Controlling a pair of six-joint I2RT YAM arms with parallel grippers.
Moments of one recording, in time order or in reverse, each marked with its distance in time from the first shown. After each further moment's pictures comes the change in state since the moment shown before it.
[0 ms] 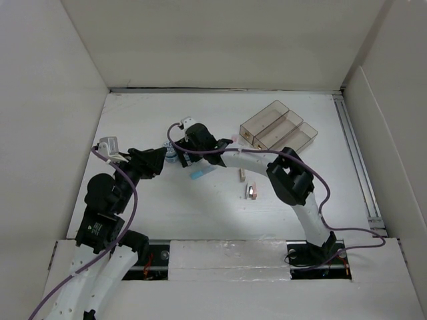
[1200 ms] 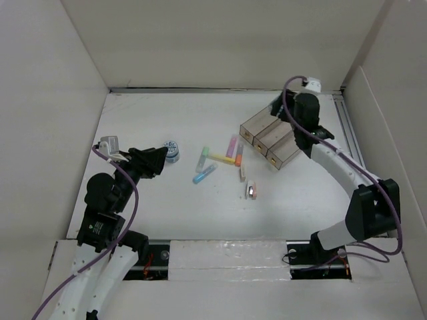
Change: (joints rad) left arm 0.035 0.003 -0.010 0.033 0.065 -0.001; right arm -0.548 -0.730 -0.534 0.236 0.136 0.183
